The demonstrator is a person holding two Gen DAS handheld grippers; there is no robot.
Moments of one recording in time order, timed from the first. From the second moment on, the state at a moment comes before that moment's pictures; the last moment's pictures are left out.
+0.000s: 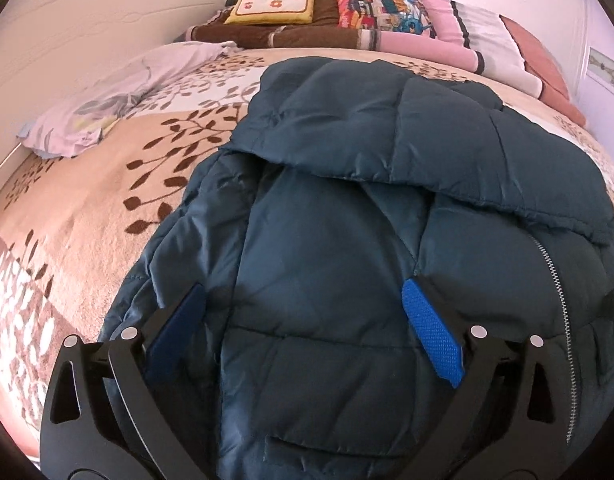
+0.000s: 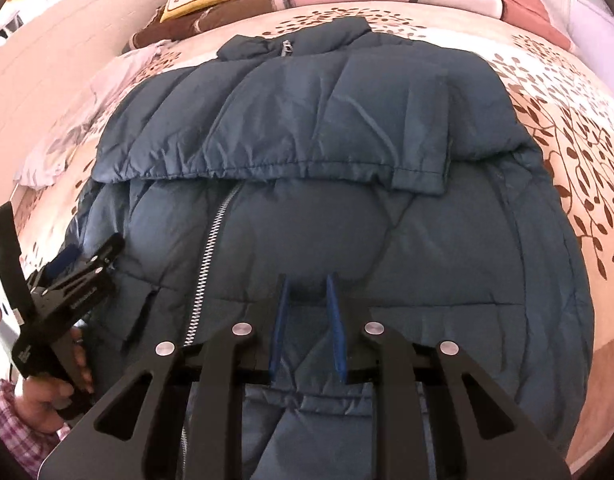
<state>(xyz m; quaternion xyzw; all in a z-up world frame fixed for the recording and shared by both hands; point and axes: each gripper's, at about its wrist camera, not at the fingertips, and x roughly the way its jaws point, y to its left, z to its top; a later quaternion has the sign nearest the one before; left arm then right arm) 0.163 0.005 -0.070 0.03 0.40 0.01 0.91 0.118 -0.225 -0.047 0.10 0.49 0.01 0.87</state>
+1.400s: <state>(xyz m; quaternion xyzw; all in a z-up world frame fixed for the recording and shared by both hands) 0.017 0.150 -0.063 -0.05 0.52 -0.07 0.85 -0.087 -0.358 -0.059 0.11 0.54 -0.06 0.83</state>
